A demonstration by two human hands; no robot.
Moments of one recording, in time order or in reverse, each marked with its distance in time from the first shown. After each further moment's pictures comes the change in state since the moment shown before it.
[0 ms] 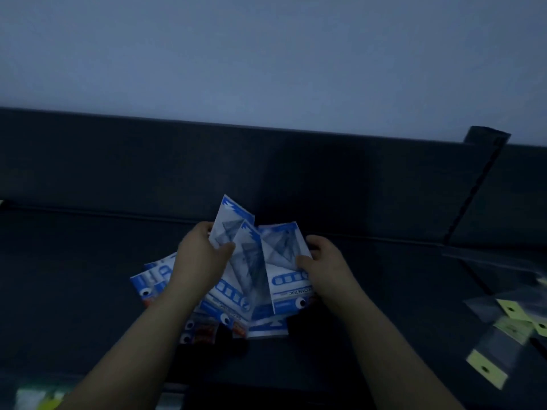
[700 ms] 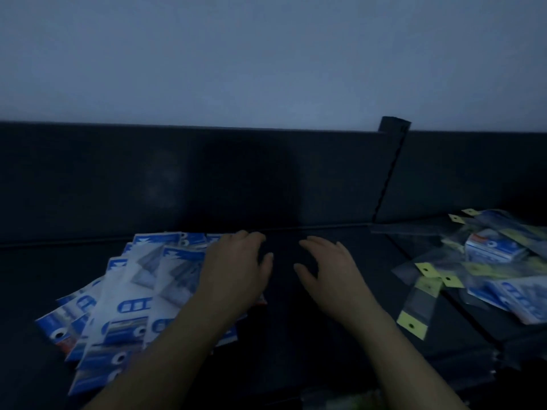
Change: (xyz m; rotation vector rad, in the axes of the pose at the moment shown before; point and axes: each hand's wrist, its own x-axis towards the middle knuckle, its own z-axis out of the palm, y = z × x) left_hand -0.031 0.059 0.081 0.486 -0.161 0.684; right_hand -0.047 0.010 -0.075 -1.005 0.248 -0.286
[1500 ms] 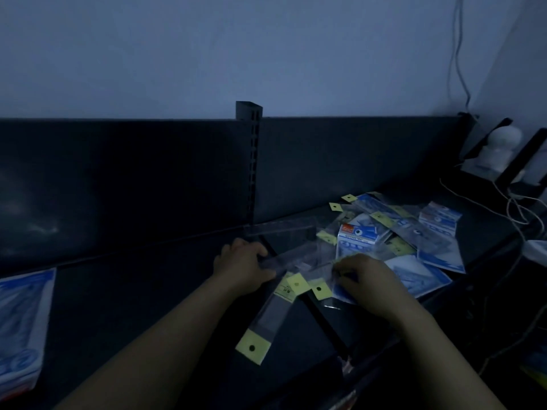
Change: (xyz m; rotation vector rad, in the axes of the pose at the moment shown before) left_hand 0.109 0.199 0.164 -0.234 -0.601 -0.009; right_hand -0.052 0.280 -0.109 -0.093 -0.082 0.432
